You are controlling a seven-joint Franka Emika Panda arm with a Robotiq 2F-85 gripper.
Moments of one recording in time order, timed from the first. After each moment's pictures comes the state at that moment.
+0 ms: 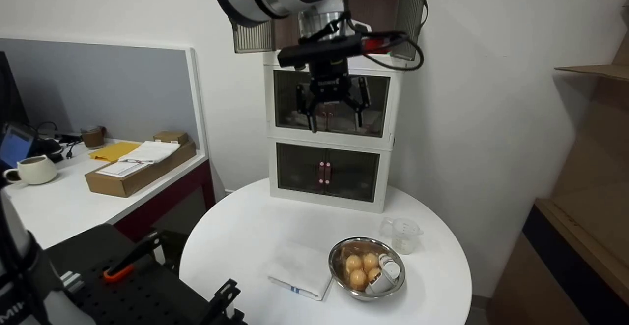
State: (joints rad) arm -0.11 -0.04 -0.12 -2.38 -0.30 2.42 -0.29
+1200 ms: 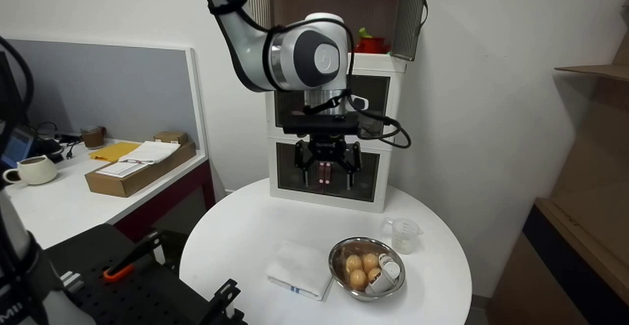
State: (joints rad) arm -0.15 0.25 -0.09 -2.37 -0.25 2.59 -0.31
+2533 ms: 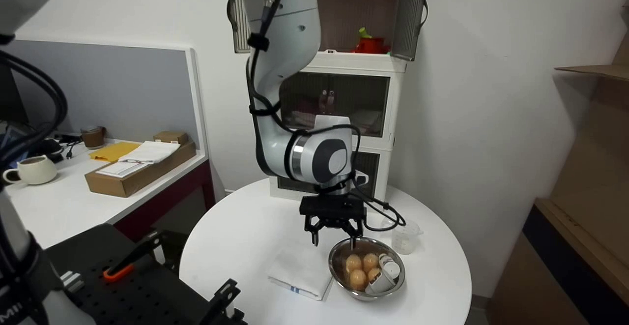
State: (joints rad) arm -0.17 0.80 -0.10 -2.12 -0.28 2.88 -0.32
